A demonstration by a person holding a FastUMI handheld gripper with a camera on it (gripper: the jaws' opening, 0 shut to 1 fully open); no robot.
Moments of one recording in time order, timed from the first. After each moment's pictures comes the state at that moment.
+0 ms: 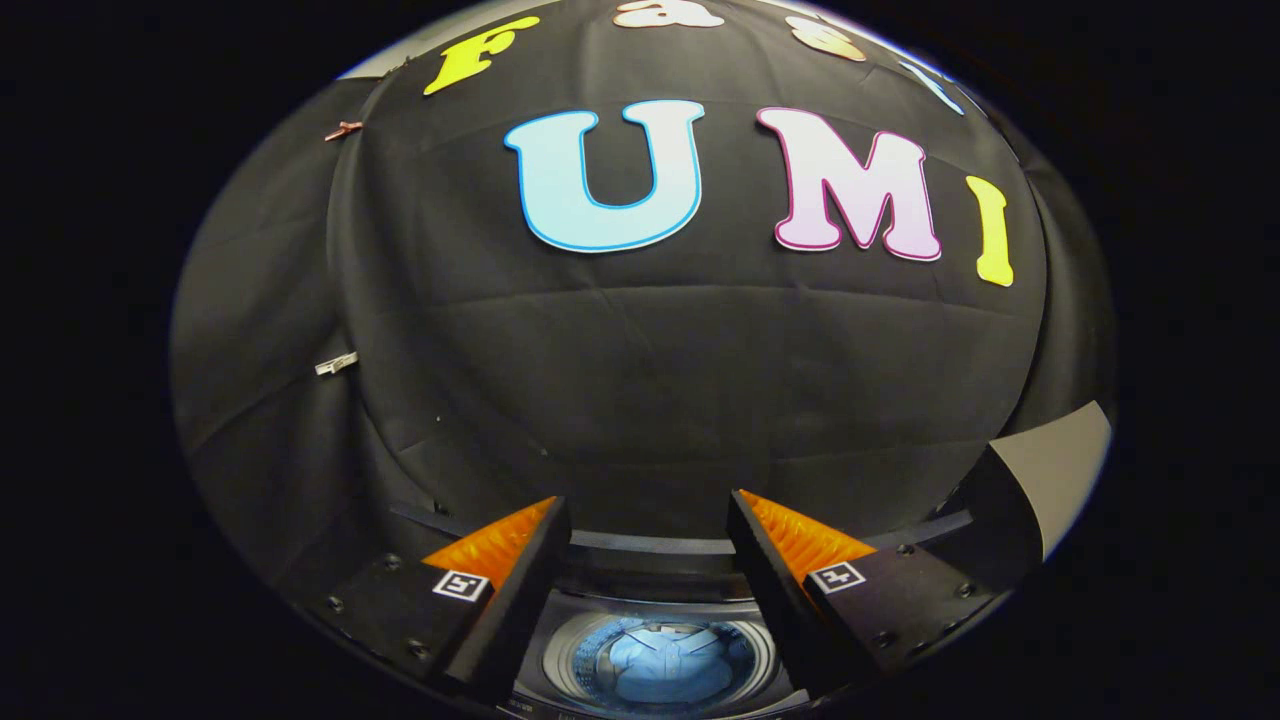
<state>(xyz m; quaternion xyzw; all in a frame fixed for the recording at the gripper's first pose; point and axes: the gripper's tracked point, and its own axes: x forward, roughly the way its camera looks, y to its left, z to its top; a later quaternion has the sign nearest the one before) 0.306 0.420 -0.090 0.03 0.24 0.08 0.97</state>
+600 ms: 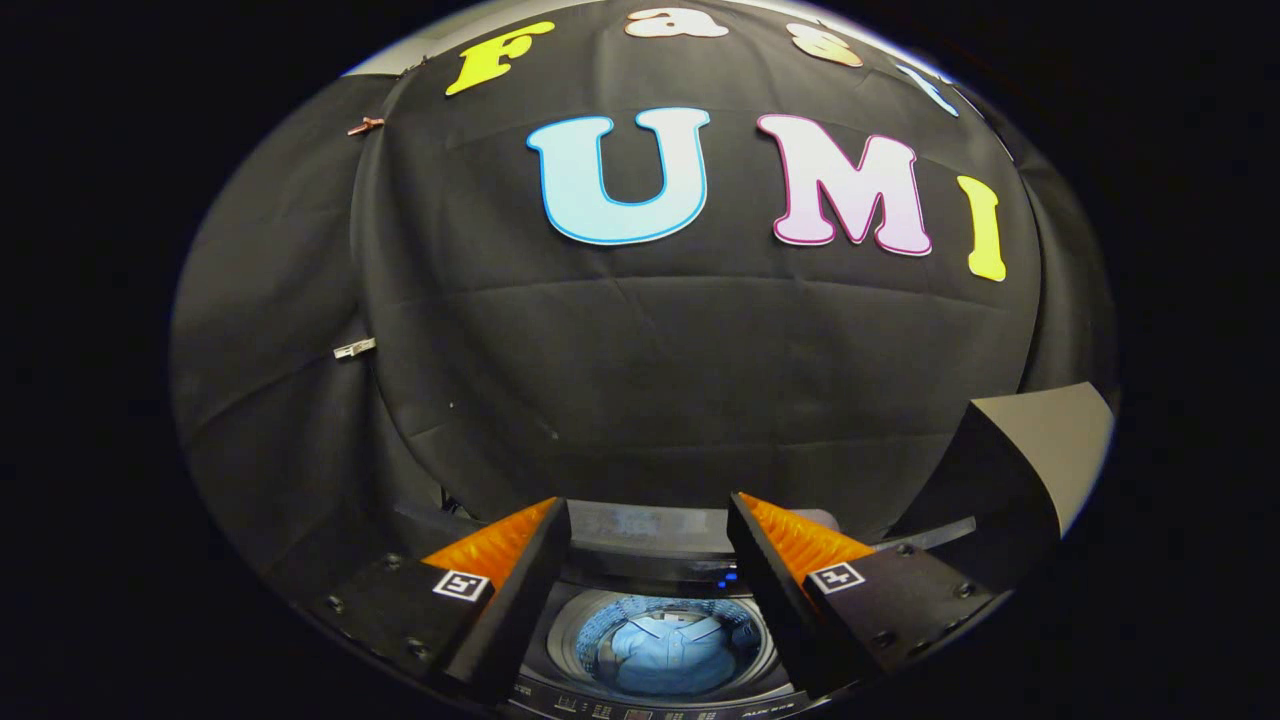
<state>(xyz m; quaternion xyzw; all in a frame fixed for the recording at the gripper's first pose) 0.262 0.422 -0.103 0.02 0.23 0.09 0.97</state>
